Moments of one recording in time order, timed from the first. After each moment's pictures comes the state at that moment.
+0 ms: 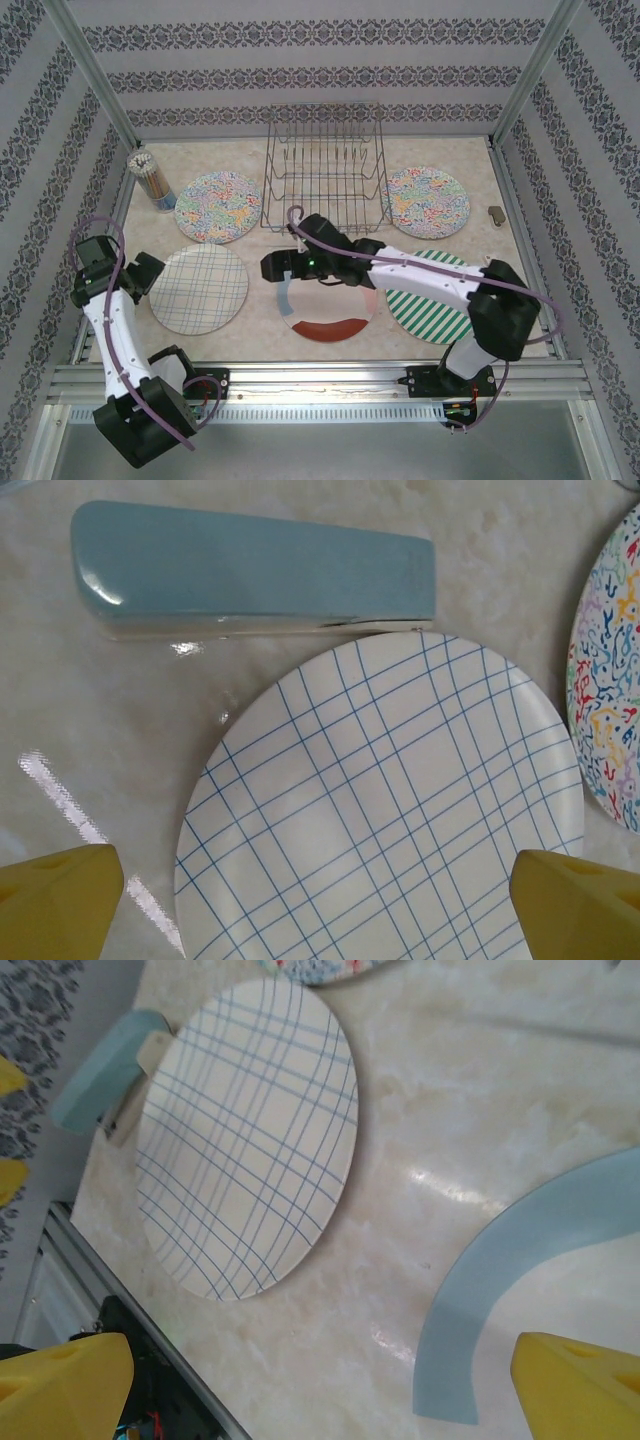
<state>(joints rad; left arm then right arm) 0.59 0.88 0.74 -0.97 0.10 -0.57 0.96 1.61 1.10 -0.25 -0.21 0.78</state>
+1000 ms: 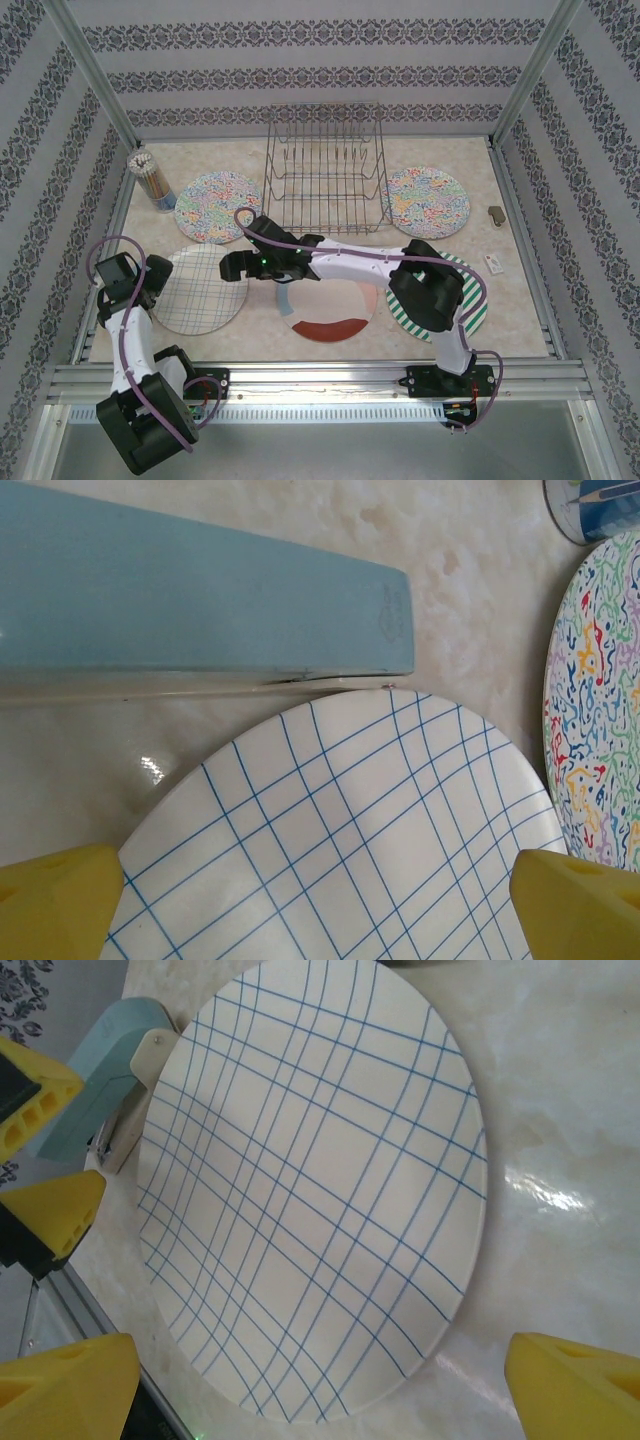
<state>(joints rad) 0.58 0.86 0.43 -0.48 0.16 -0.65 1.03 2.01 1.47 -0.24 -0.22 0.84</state>
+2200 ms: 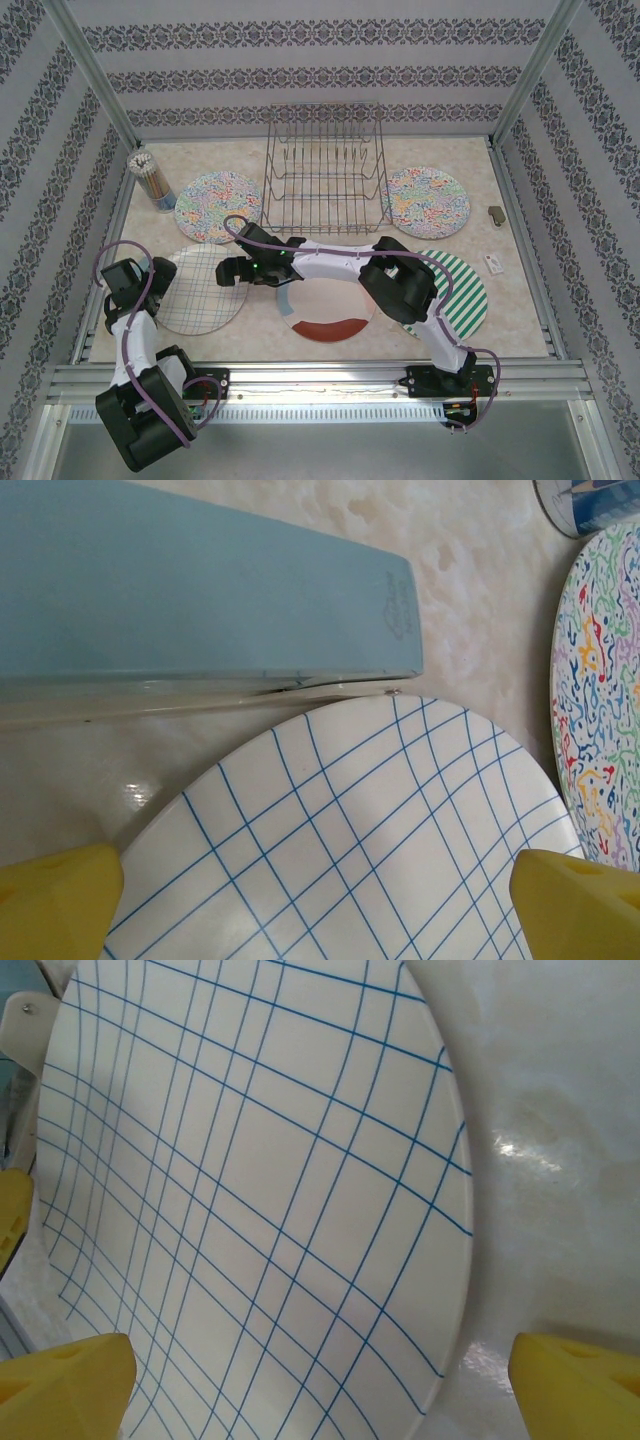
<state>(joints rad) 0.58 0.88 0.33 -0.29 0.19 -0.63 1.03 2.19 1.58 -0.27 -0.24 0.87</state>
